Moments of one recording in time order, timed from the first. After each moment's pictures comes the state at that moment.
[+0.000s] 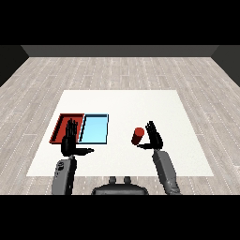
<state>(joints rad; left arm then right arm) 0.00 0.04 0.07 -1.63 0.12 -0.10 -0.44 -0.21 -0.01 -0.07 -1.12 -0.23 0.22 -0.38</state>
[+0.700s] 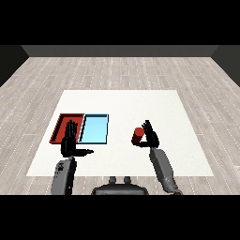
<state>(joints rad) 0.02 0.04 0.07 -1.61 0.13 -0.12 -0.47 -0.26 0.00 -0.02 -1.06 -0.25 0.15 -0.37</state>
